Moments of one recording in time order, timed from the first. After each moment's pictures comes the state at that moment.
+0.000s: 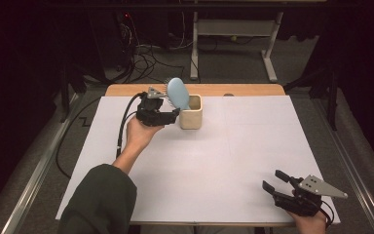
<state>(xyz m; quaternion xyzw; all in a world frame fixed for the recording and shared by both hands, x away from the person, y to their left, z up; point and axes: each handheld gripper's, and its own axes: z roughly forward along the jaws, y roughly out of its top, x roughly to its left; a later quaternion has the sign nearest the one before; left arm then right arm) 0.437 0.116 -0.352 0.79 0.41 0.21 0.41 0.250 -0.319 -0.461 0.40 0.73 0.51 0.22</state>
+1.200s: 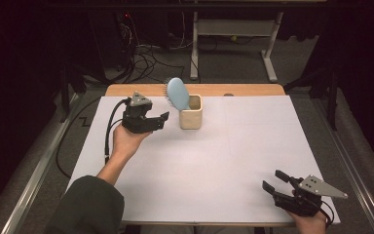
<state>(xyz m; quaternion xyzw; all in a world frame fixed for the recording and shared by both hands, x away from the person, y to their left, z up) 0.407 0.148 -0.348 0.77 0.41 0.22 0.43 0.250 -0.319 -0.461 0.40 0.73 0.51 0.23</state>
